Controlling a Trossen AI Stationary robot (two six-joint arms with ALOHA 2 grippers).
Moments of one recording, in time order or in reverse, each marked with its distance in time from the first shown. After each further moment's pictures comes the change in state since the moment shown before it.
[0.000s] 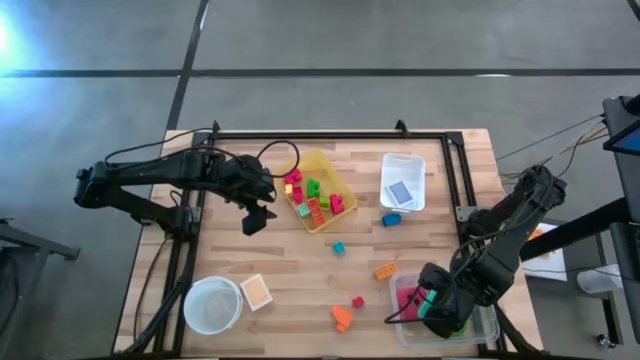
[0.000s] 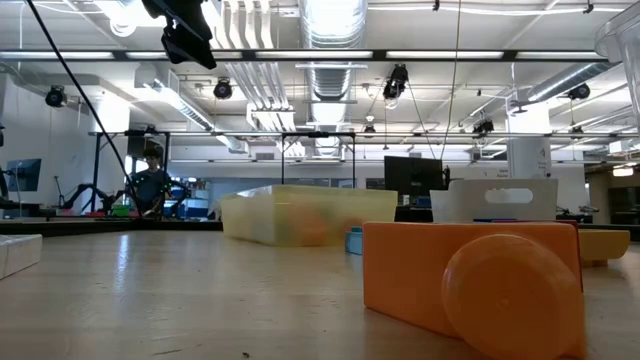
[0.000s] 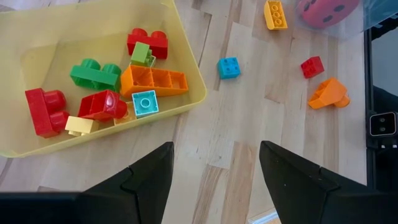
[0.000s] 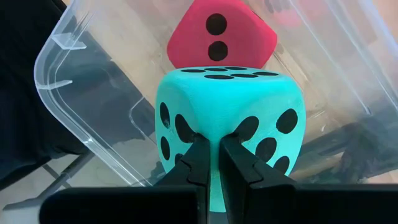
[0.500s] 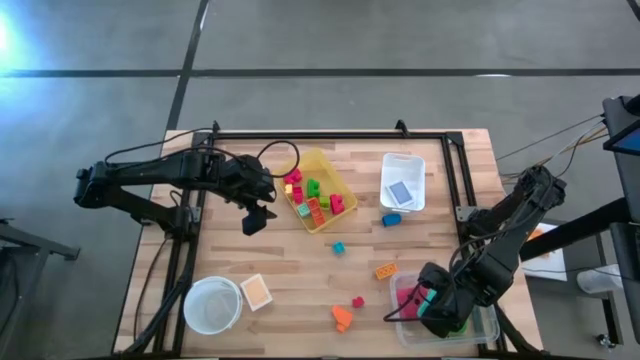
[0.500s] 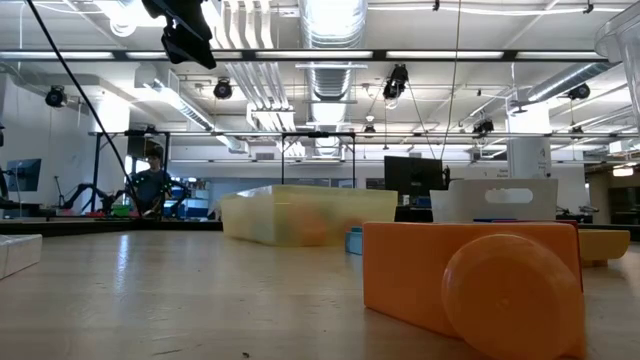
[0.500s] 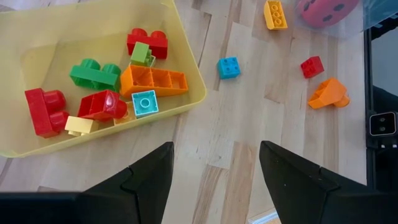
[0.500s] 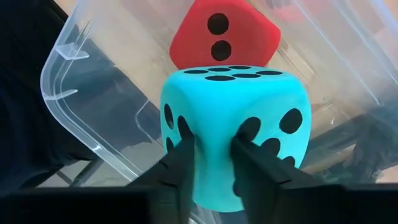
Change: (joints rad) left arm -0.001 0.000 0.000 0.000 0.000 0.000; right arm 0.000 0.000 0.000 0.009 -0.001 0.067
